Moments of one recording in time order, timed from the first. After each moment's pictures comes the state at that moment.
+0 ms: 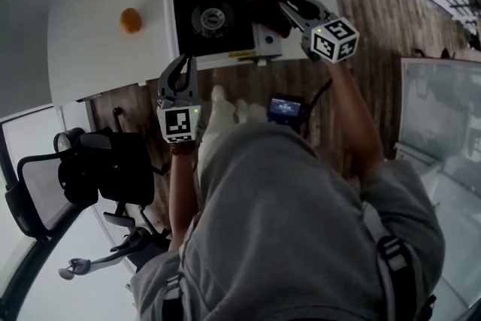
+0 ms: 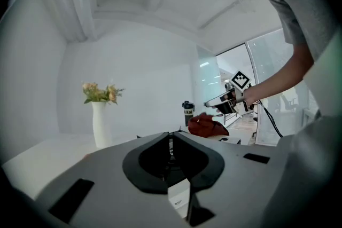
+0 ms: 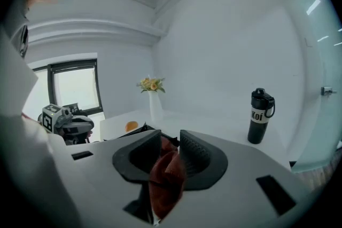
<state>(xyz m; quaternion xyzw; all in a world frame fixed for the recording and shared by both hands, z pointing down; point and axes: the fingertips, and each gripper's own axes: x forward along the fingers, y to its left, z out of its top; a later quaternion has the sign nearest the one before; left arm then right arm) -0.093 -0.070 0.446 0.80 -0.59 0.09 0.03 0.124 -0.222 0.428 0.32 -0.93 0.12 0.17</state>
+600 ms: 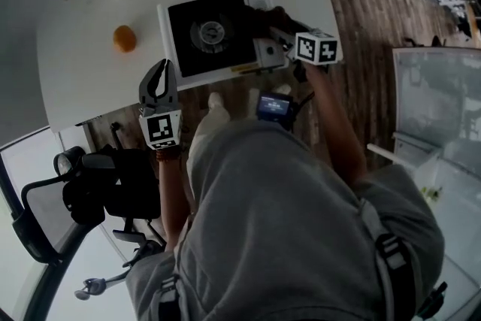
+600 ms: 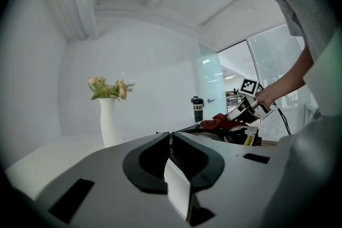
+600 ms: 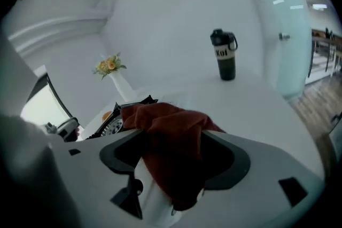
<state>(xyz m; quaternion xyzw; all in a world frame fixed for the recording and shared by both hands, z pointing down) -0.158 -0.109 0.464 0.80 -0.59 0.11 0.02 0.148 -0.218 0.531 0.45 -0.80 0.33 0.23</state>
